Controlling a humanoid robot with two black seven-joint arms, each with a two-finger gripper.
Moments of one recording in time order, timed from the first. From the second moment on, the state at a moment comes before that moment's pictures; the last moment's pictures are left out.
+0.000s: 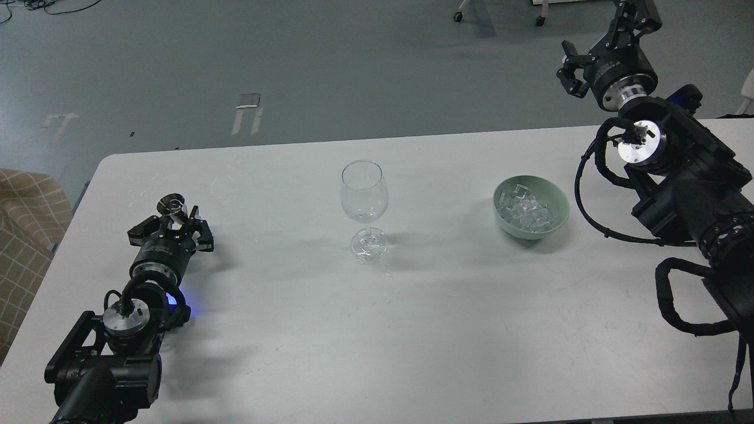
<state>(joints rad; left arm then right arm) -0.33 0.12 -1.54 -0.68 -0.15 -0.28 0.05 1.03 -0.12 1.06 0.27 -0.34 0.25 0.28</state>
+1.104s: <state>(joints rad) -0.34 0.12 -1.54 -0.71 -0.15 -0.41 0.05 1.02 -0.14 1.05 0.27 -0.34 0.25 0.28</state>
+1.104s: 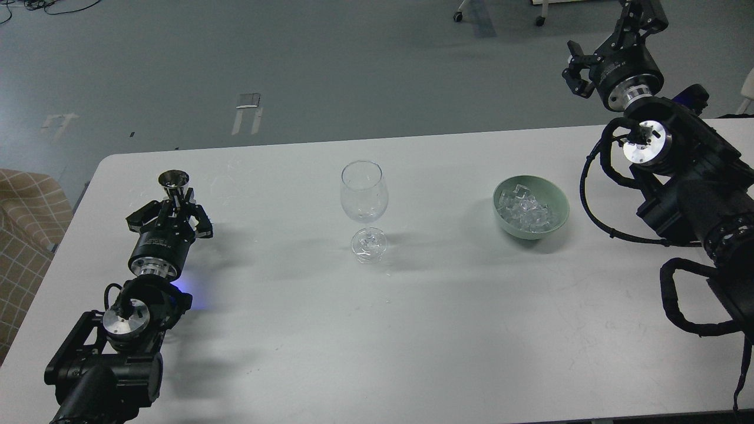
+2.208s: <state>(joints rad) -0.29 0.06 -1.44 -1.21 -0.15 -0.19 0.10 1.03 -0.17 1.06 0.35 -0.34 0.25 0.28</state>
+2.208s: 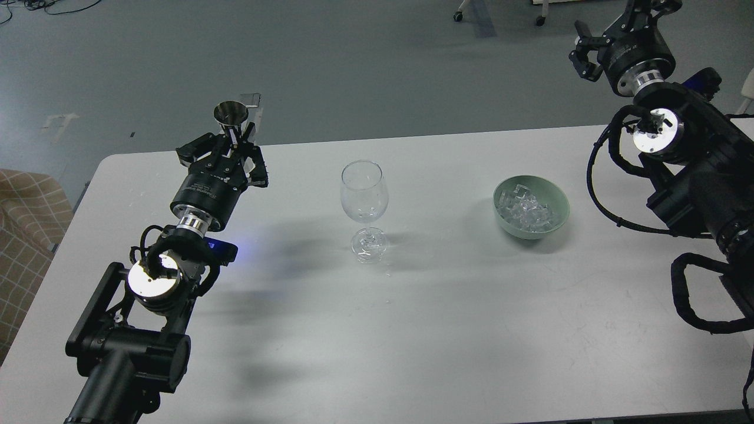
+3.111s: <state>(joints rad) -0.19 0.06 -1.33 -1.36 -0.14 -0.18 0.12 1.03 -0.17 1.06 0.35 -0.34 0.25 0.28</state>
